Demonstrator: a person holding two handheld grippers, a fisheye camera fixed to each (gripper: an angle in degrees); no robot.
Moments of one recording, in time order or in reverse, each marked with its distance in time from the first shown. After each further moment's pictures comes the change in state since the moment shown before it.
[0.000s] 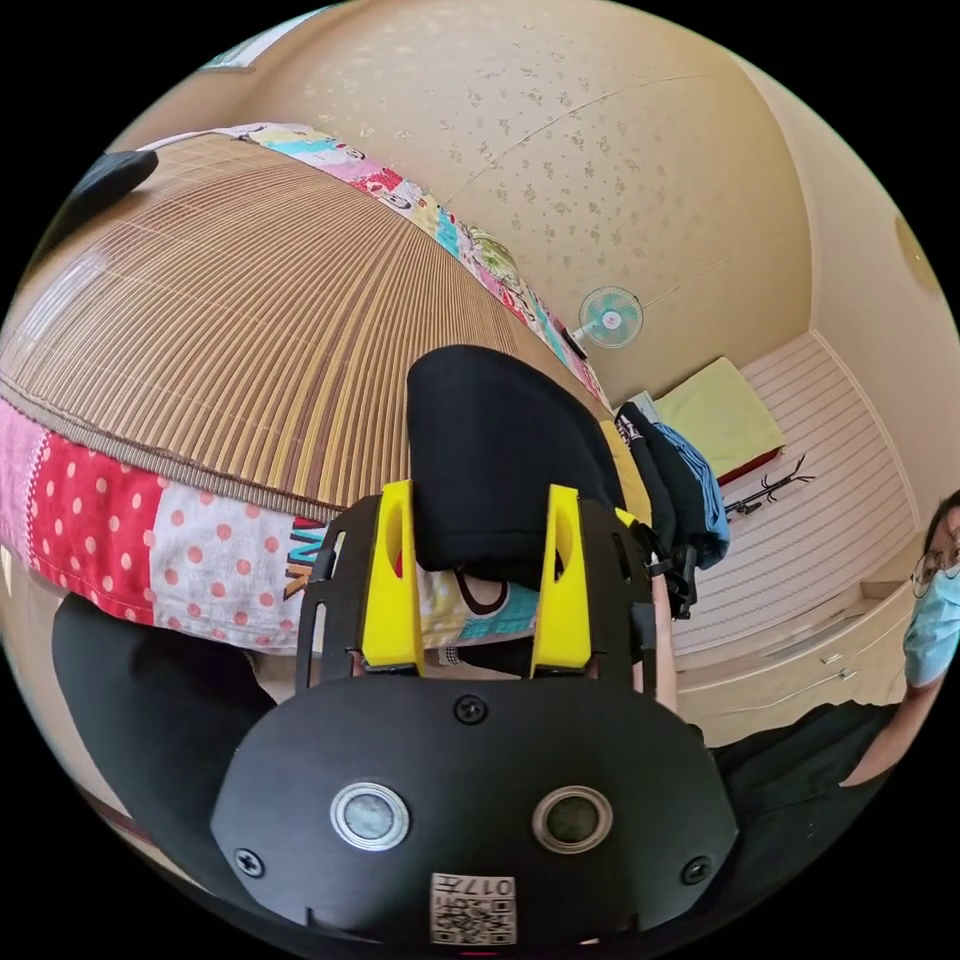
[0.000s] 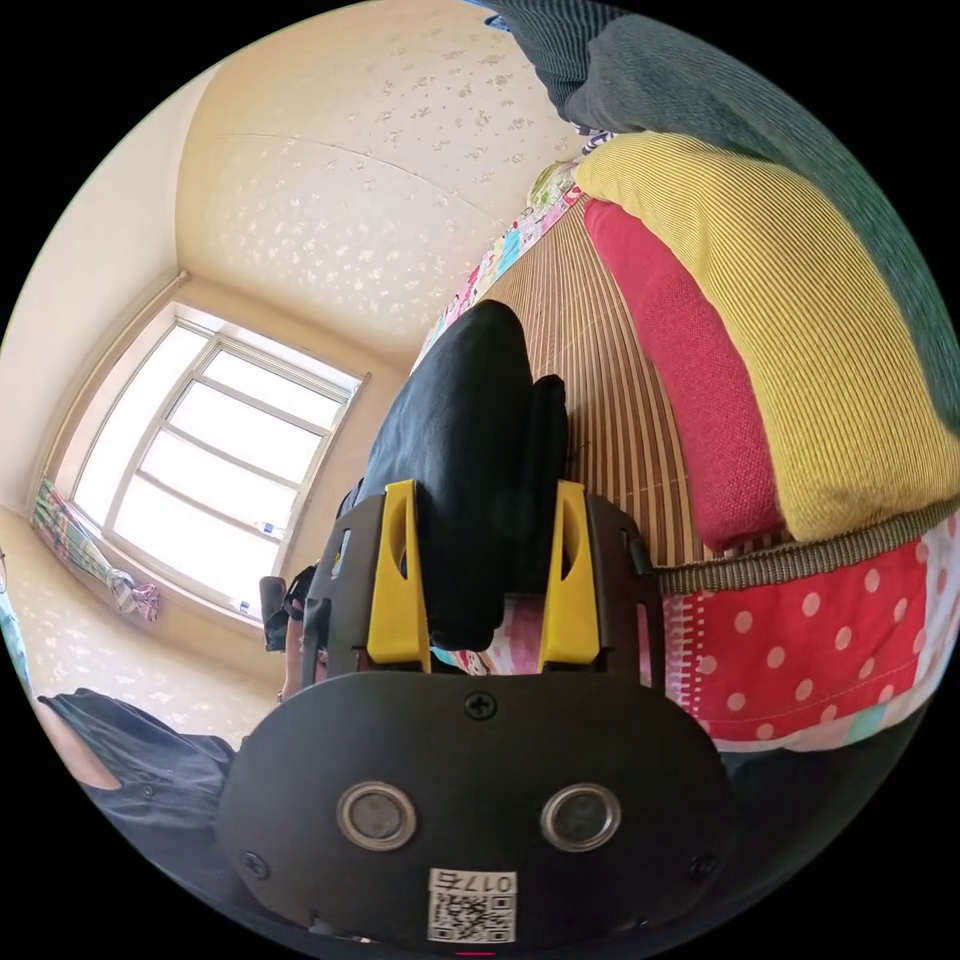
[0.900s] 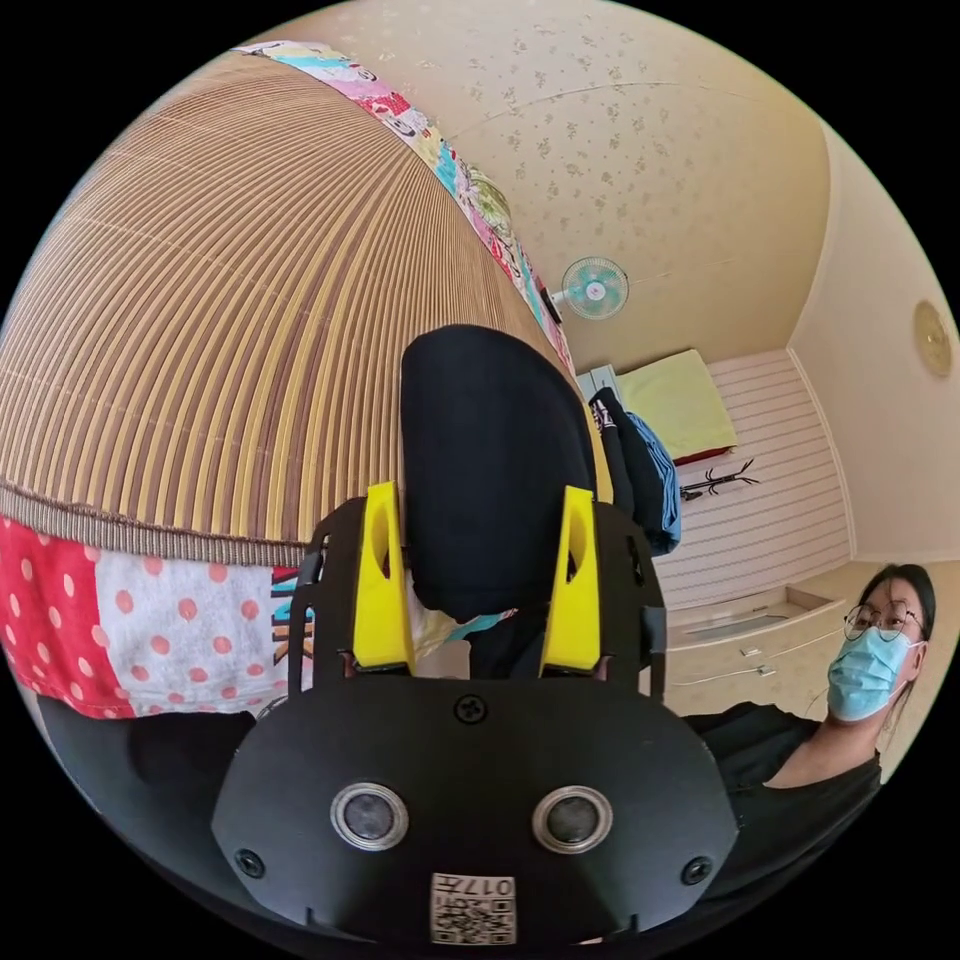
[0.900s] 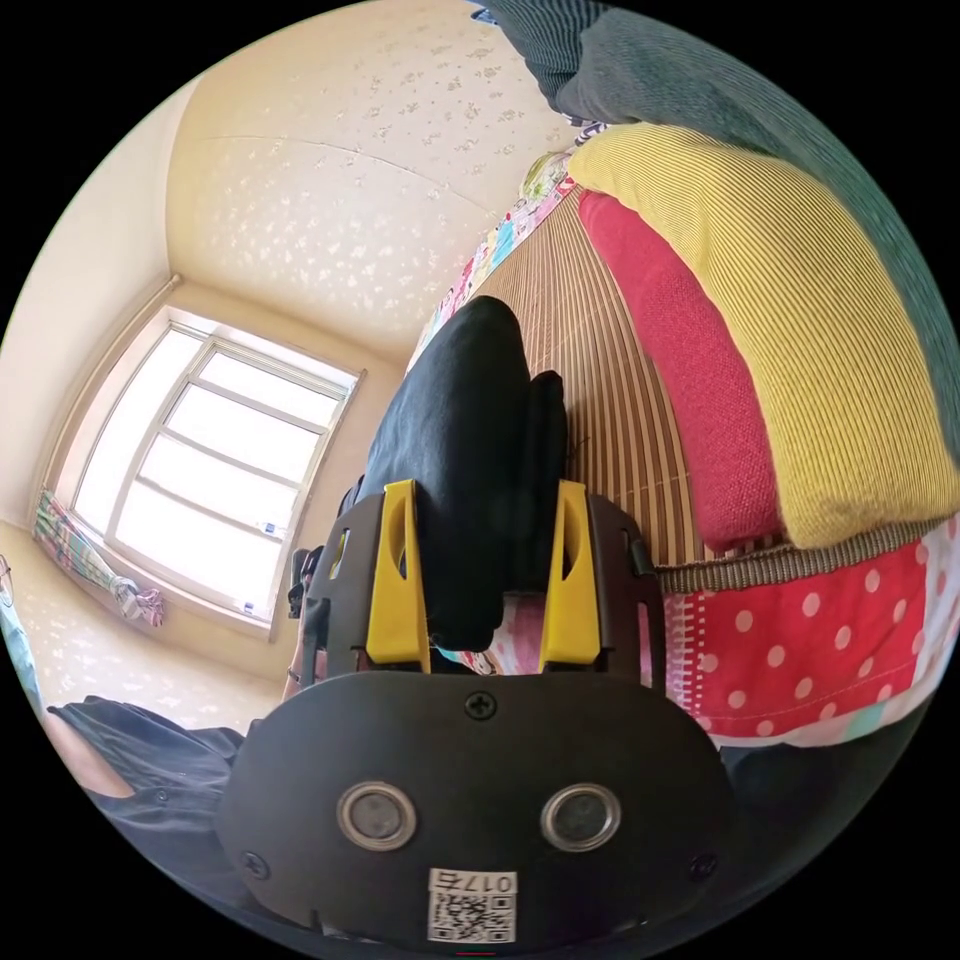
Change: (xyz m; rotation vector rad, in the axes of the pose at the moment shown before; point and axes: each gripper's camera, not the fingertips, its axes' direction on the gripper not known) left arm -0.001 -0.057 -0.029 -0.201 0.220 -0.110; right arm 0.057 -0.021 0.043 -0.026 -0.002 0.019
